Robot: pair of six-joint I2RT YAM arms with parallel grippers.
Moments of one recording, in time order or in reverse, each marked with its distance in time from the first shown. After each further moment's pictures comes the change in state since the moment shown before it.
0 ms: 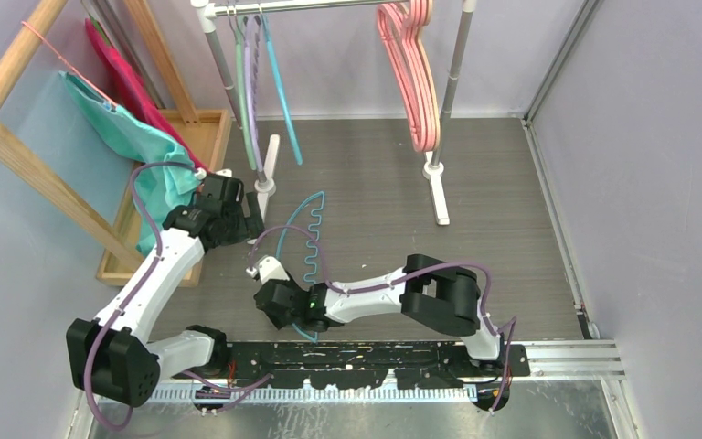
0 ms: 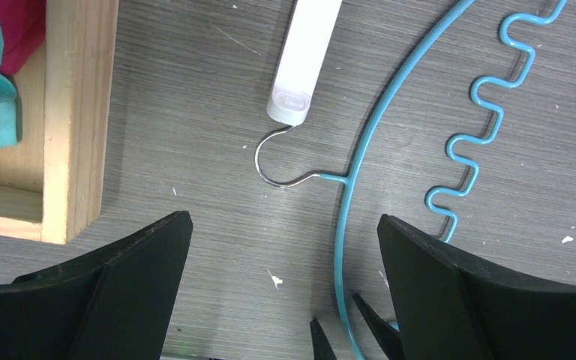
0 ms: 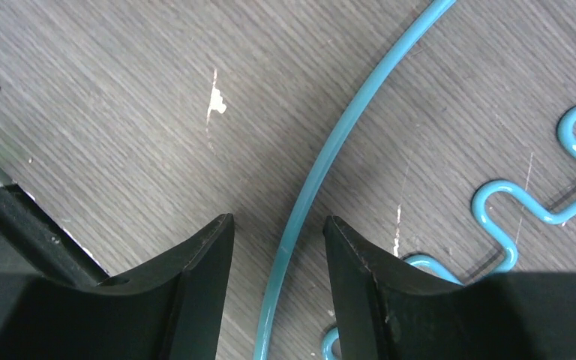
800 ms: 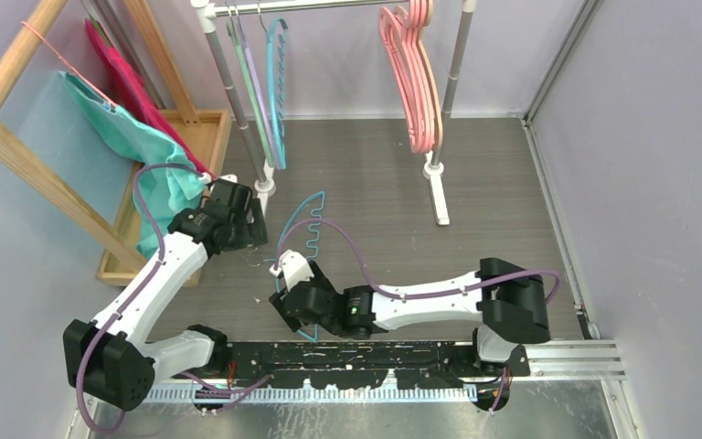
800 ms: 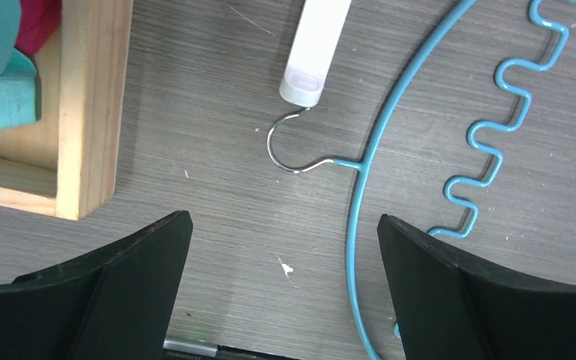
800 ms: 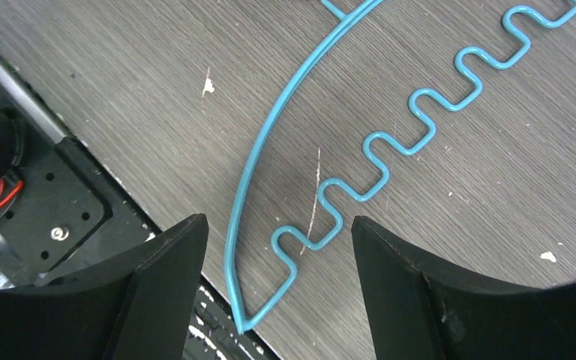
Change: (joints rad) left arm -0.099 -0.026 -0.013 -0.055 -0.098 -0.050; right arm 0.048 -0.392 -0.221 -0.024 0.118 -0.041
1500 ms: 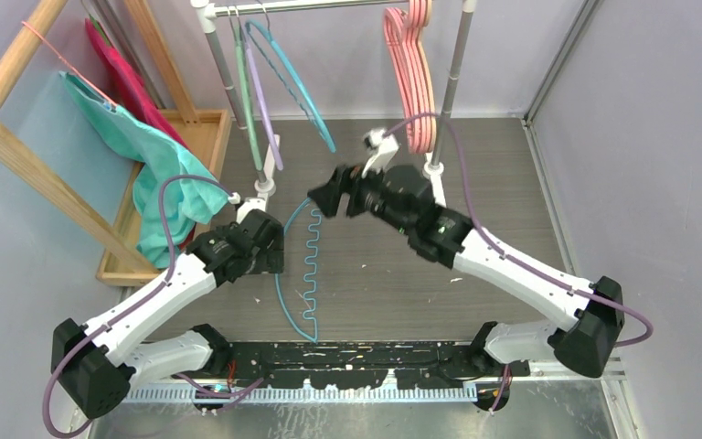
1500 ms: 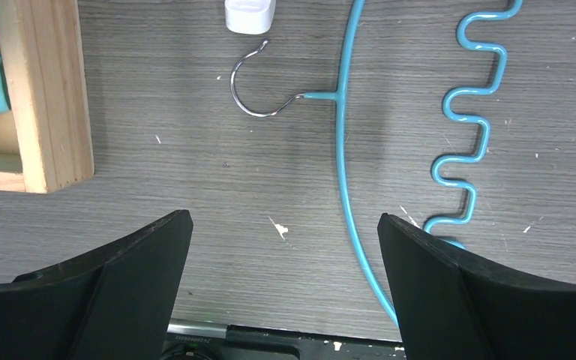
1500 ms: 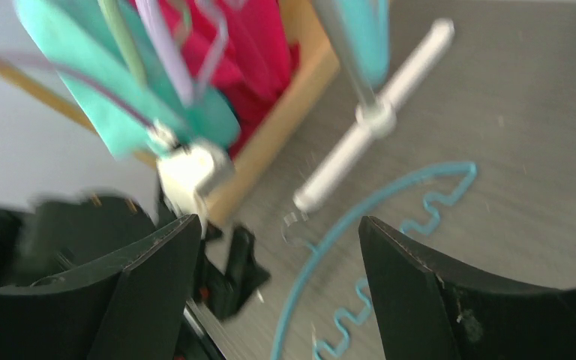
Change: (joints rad) left arm -0.308 -0.088 -0.099 -0.050 -0.139 -0.089; right arm -0.600 -0.353 0.132 0.127 -0.482 0.119
